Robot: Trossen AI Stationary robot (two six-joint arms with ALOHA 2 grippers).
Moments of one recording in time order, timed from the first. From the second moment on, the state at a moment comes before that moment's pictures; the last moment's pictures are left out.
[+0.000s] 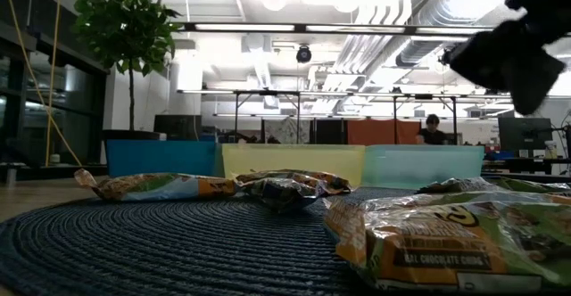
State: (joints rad) left arm -0.22 1.04 1.19 -0.47 -0.35 -0.37; right arm 0.55 1.44 0.81 -0.32 -0.03 0.47
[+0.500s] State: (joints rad) left arm -0.22 1.04 1.19 -0.47 -0.33 -0.37; right arm 0.55 1.70 0.93 -0.37 -0.06 0.44
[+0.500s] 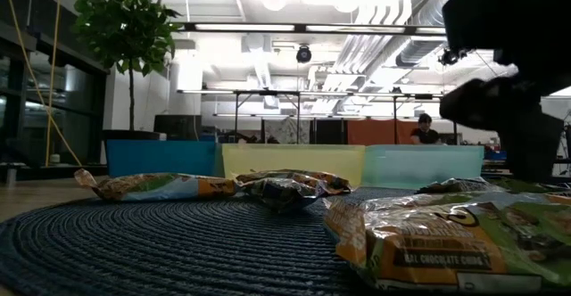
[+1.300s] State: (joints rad) left arm -0.22 1.04 1.19 -0.47 -0.33 -0.37; right arm 0.55 1.75 0.94 -0.35 -0.03 0.47
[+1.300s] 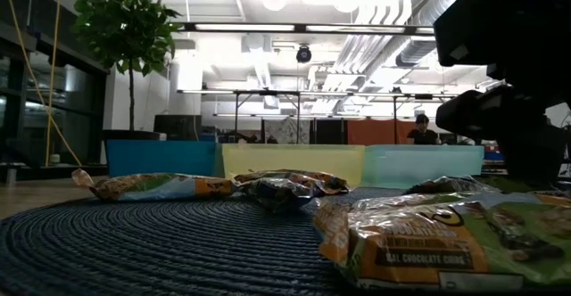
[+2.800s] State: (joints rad) left arm -0.22 1.04 1.19 -0.46 -0.33 -0.37; right arm 0.49 1.35 0.93 -0.18 0.41 0.45
